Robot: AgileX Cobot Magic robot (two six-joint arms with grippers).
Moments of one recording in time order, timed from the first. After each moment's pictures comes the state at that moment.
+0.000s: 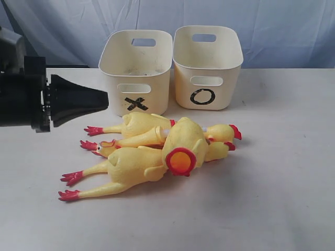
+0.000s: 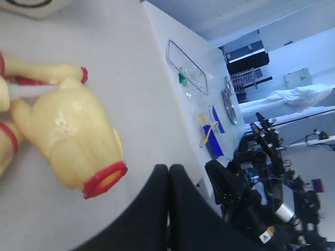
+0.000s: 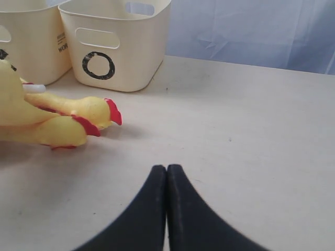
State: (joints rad) left arm -0.05 1.34 -0.66 -1.58 1.14 0.95; right arm 0.15 0.00 0.00 0.04 0.37 -0.12
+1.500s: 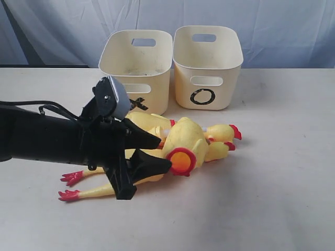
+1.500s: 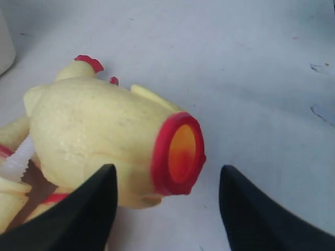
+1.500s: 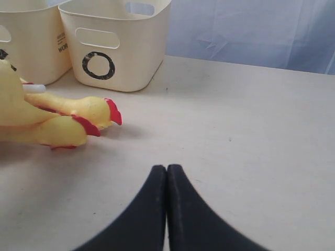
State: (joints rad) left arm -0.49 1.55 -0.66 -1.72 0.71 2.10; right arm 0.15 0.00 0.00 0.04 0.37 -0.12
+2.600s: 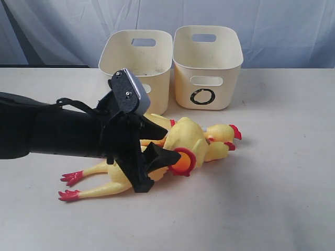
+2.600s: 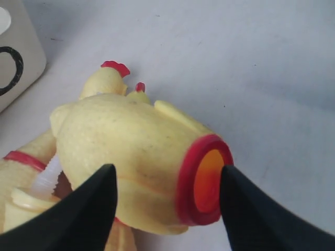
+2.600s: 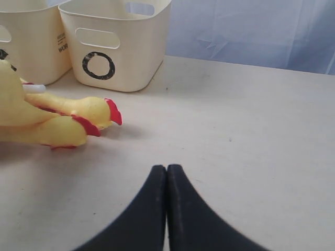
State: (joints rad) left arm -0.60 1.55 -0.73 -1.73 0.51 2.08; right arm 0.15 0.00 0.00 0.04 0.37 -0.12
